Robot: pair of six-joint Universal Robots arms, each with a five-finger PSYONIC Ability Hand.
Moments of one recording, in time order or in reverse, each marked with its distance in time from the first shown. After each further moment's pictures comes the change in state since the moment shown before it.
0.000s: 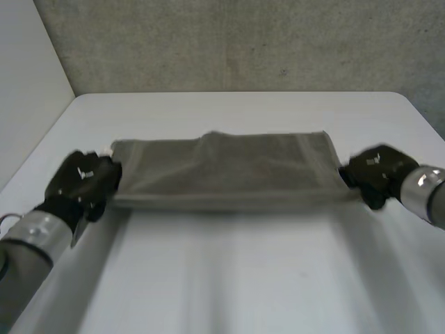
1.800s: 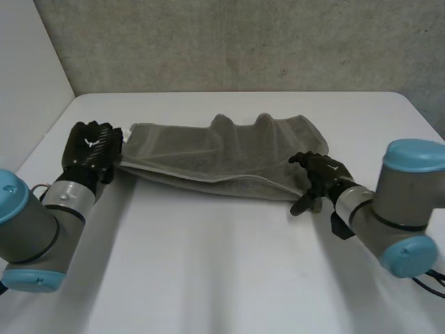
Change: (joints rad) left arm -0.072 -0.324 0.197 0.351 -0.159 -0.113; right arm 0.160 0.336 -0.010 -0.528 0.075 0.907; left_hand 0.000 0.000 0.000 0.000 0.000; right_hand -1.097 -1.083 -1.084 -1.068 -1.110
